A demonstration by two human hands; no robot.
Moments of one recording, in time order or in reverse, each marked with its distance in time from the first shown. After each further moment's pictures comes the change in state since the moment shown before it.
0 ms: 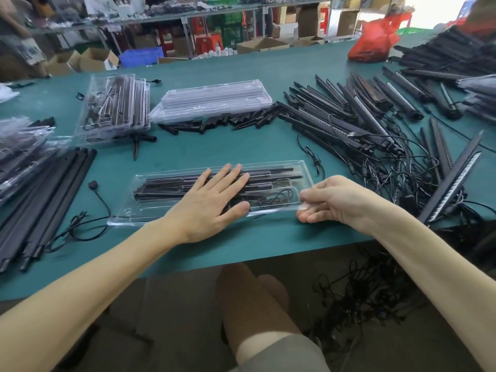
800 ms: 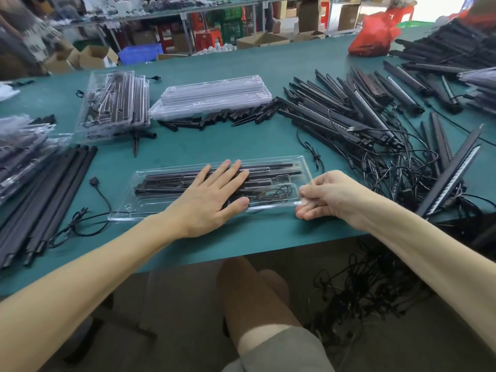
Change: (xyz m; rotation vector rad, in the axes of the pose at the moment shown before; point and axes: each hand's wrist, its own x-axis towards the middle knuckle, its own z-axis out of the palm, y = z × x) left_hand 0.000 0.000 0.001 0.020 -0.022 0.004; right_hand -0.003 0.001 0.010 -0.043 0.071 -0.017
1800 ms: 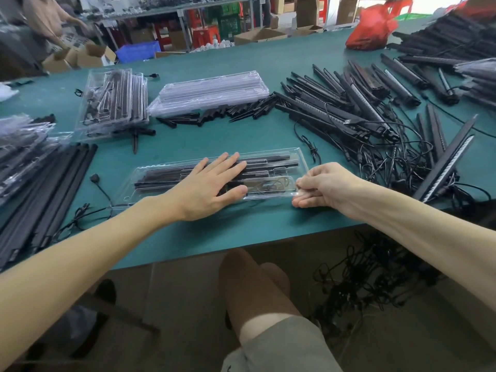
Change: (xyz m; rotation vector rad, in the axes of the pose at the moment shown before) left_hand 0.009 -0.006 -0.015 -0.088 -0.074 -0.016; right_hand 0.000 -0.003 0.003 0.068 0.063 0.029
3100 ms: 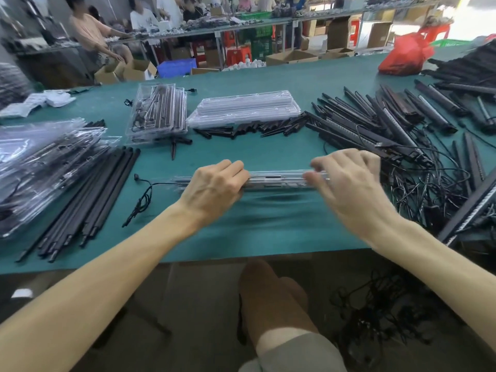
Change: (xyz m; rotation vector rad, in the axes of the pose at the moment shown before) left_hand -0.041 0.014 -0.031 0.455 0.602 0.084; right_hand -0.028 -0.011 0.025 -1.153 0.473 -1.021
